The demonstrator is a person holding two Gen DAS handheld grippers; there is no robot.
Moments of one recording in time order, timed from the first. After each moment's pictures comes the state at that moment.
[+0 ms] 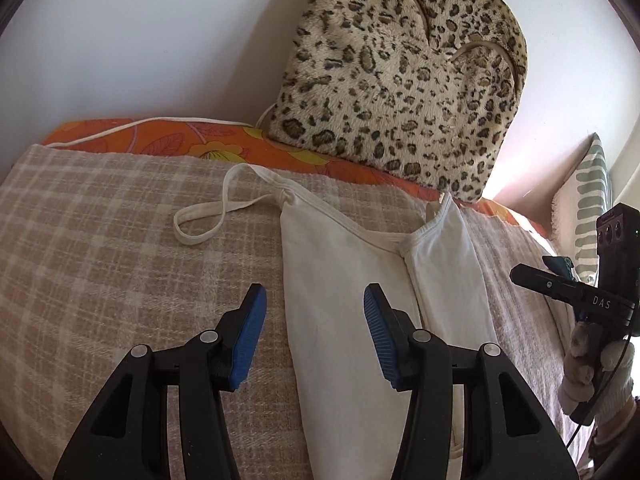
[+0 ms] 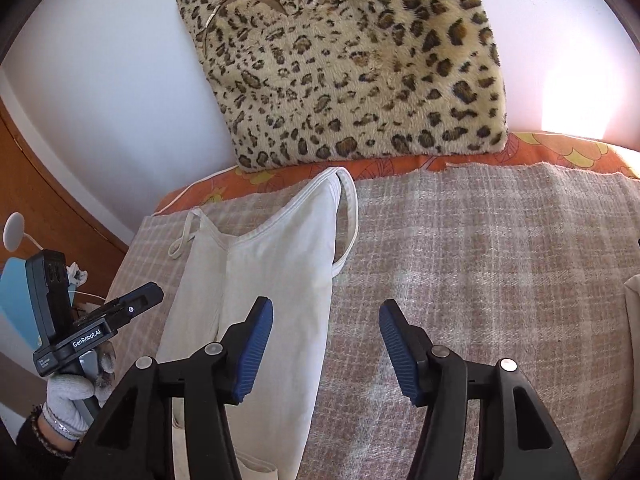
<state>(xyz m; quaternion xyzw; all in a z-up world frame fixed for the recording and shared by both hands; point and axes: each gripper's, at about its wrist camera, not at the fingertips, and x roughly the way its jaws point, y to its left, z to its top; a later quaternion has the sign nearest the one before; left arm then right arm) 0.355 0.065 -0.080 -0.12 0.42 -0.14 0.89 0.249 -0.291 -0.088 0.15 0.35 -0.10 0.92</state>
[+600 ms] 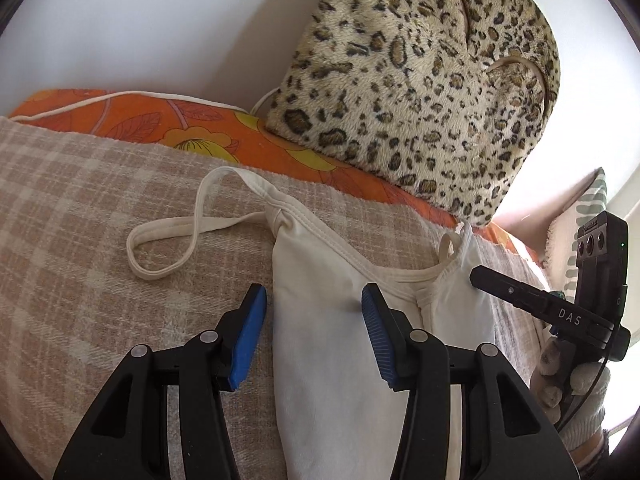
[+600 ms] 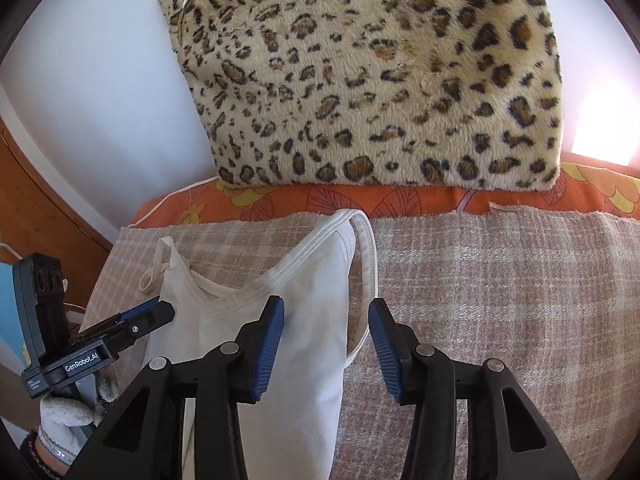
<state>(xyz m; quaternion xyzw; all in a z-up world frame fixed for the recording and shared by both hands) 0.405 0.067 -0.105 -0.19 0.44 -0.16 0.86 0.327 -0.297 -0.097 0.14 0.37 -0.11 0.91</state>
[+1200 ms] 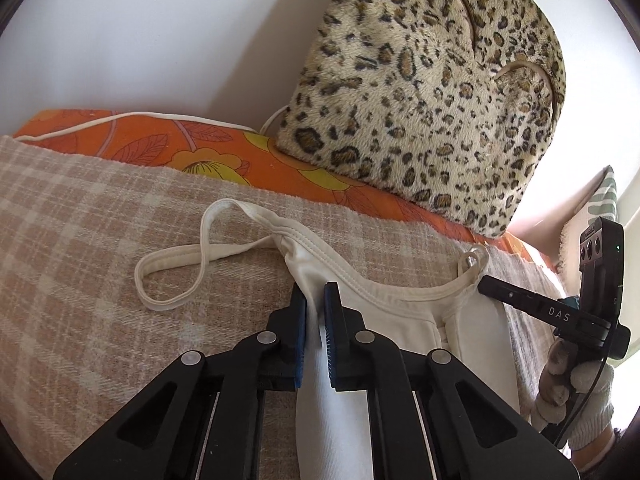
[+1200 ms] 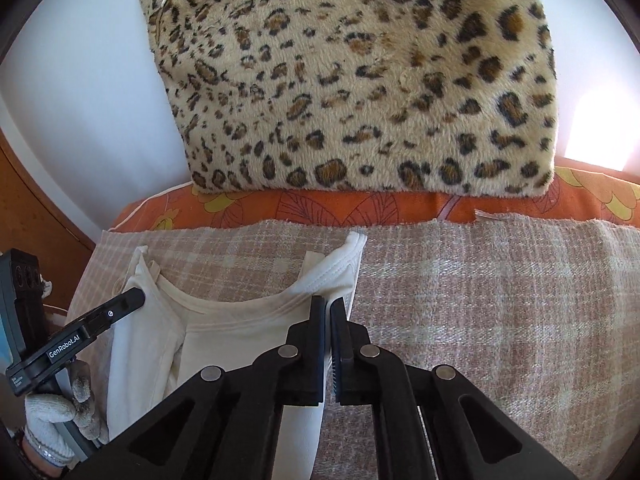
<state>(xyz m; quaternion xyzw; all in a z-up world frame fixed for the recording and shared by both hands) 0.412 0.066 -0.109 -0.17 0.42 -0.14 0.88 0.337 -0.320 -0.114 0.13 0.36 -0.13 0.91</state>
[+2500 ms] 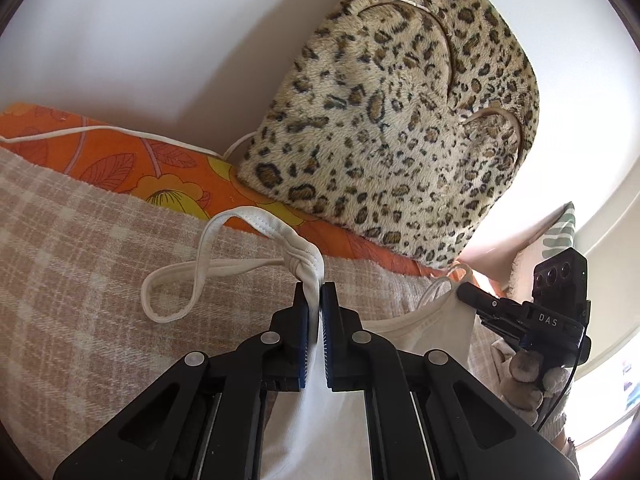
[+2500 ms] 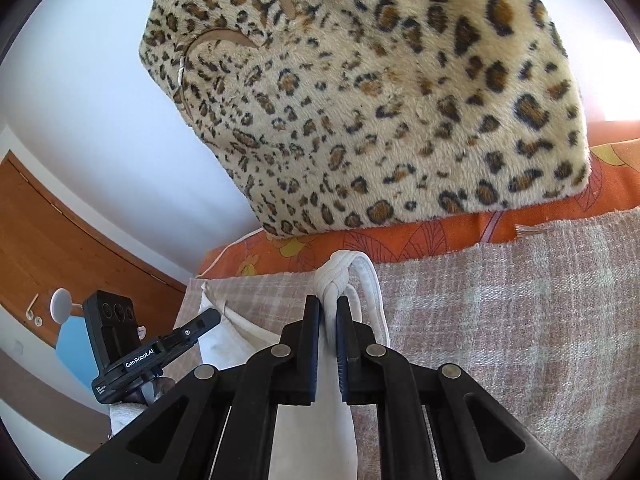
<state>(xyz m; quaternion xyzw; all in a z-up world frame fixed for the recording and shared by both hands) 0.419 0.076 -0.074 -0.24 0.41 -0.20 0.86 0.324 -0.345 -0.067 0.26 0.31 0.00 0.91</state>
